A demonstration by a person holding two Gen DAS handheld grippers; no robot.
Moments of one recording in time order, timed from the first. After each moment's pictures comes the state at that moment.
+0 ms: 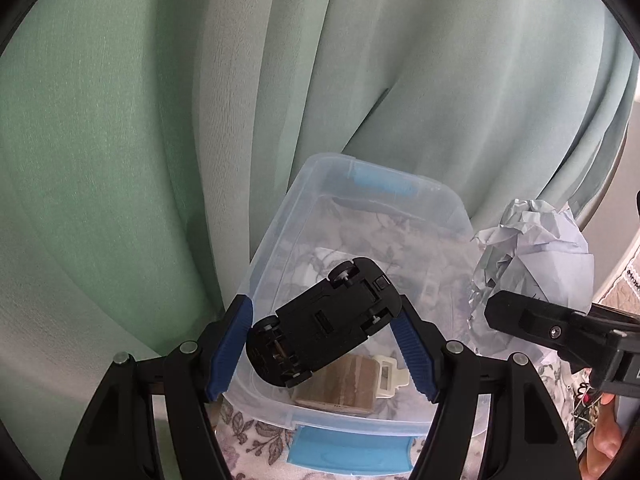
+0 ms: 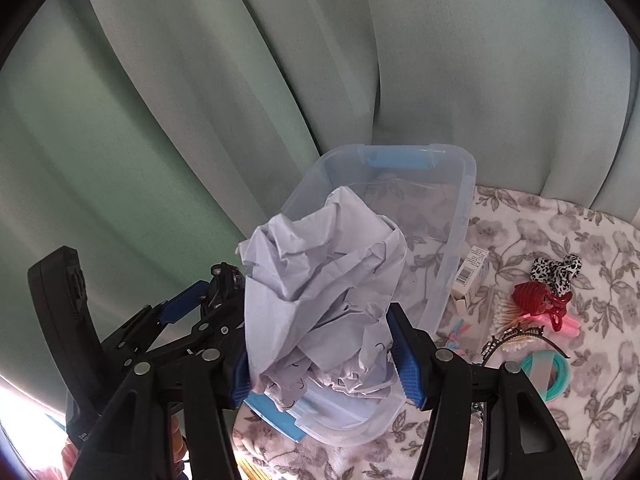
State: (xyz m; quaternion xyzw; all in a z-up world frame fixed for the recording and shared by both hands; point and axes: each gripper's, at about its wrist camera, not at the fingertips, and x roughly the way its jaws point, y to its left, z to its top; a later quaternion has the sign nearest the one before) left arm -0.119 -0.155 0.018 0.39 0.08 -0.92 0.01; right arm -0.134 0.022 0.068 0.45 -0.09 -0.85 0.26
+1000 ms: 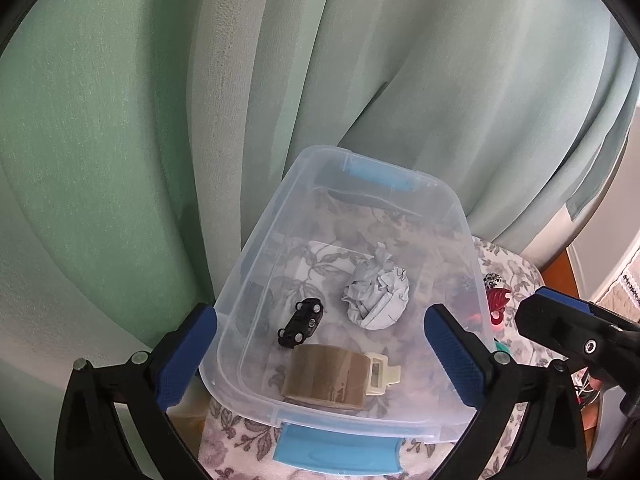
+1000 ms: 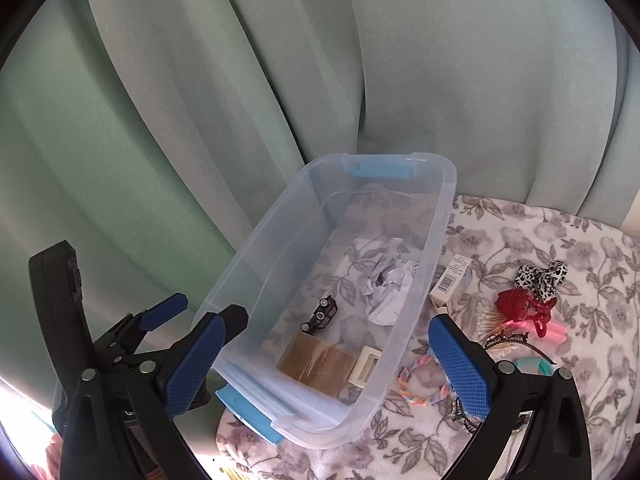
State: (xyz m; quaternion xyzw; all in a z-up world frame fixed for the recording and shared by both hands) left arm -0.113 -0.149 0.020 0.39 0.10 -0.91 0.01; right arm -0.133 0.036 0.067 0.43 -0.09 -0.87 0.24
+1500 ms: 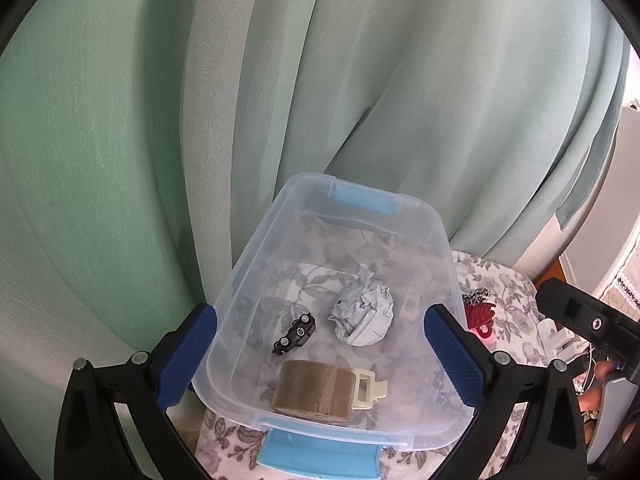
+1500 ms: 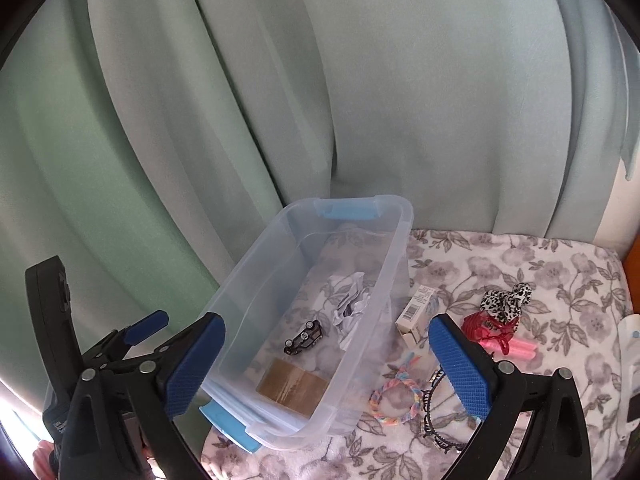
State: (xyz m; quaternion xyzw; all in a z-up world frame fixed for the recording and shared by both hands) left arm -0.097 -0.140 0.046 0.35 0.08 -0.93 0.00; right arm -0.119 0.072 0.083 0.36 -0.10 -0.91 0.20
